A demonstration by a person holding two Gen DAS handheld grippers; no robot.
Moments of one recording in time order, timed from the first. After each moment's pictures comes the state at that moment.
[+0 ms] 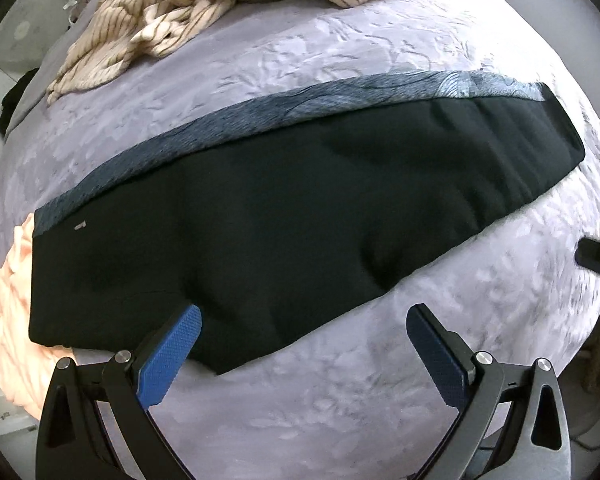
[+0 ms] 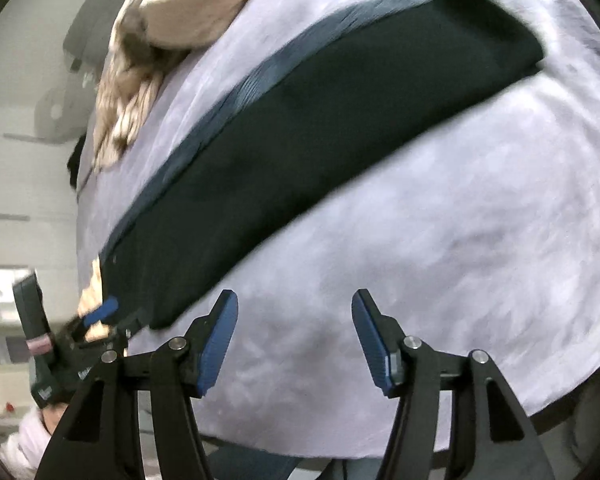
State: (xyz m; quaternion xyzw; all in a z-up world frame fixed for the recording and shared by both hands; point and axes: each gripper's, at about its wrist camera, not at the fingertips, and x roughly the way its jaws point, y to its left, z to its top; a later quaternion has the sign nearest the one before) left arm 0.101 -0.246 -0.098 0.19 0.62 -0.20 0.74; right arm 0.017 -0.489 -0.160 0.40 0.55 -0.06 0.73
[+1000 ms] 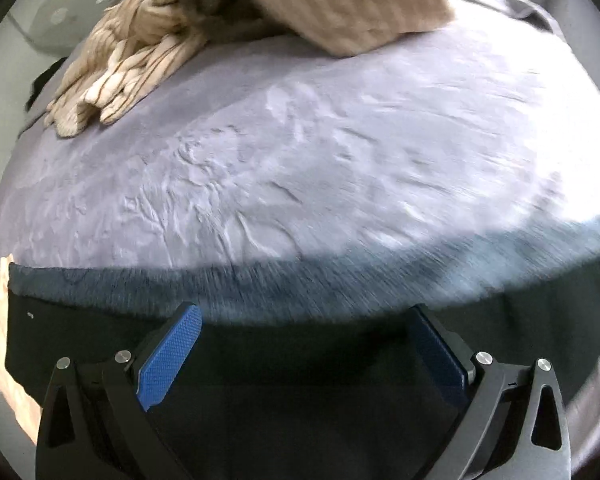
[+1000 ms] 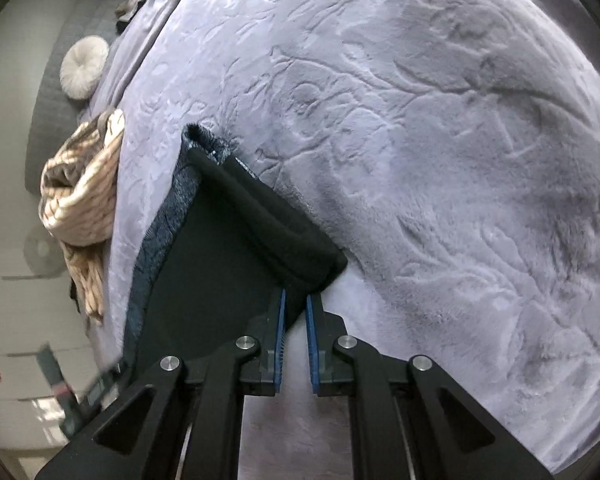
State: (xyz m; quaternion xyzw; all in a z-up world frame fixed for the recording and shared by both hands) left arm 0.203 -0.397 -0.156 0.15 0.59 -0.09 0.78; right arm 0.007 -0.706 -0.221 0.51 0.46 -0.17 0.70
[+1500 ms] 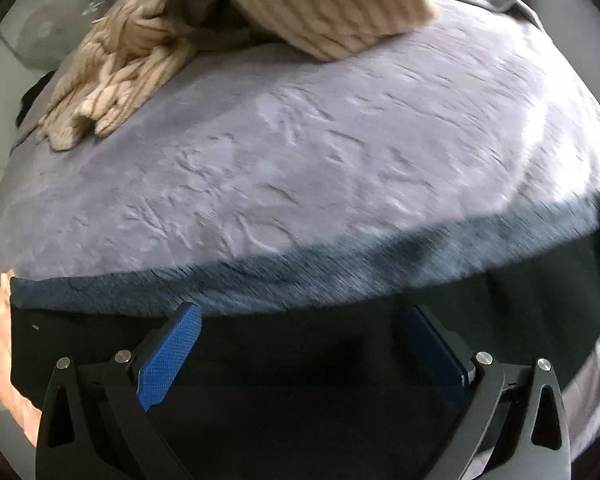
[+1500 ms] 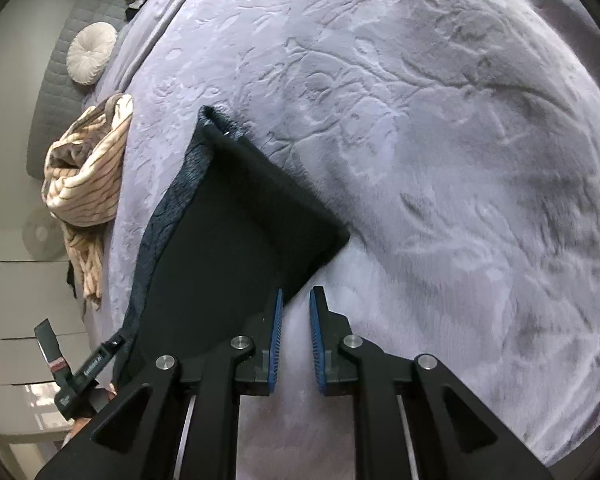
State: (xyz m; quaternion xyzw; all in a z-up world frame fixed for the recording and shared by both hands) left arm 0.184 -0.399 -0.135 0.17 0.59 -0.14 0.78; right arm -0.004 -0.696 -0.210 0.51 0.47 -0.16 0.71
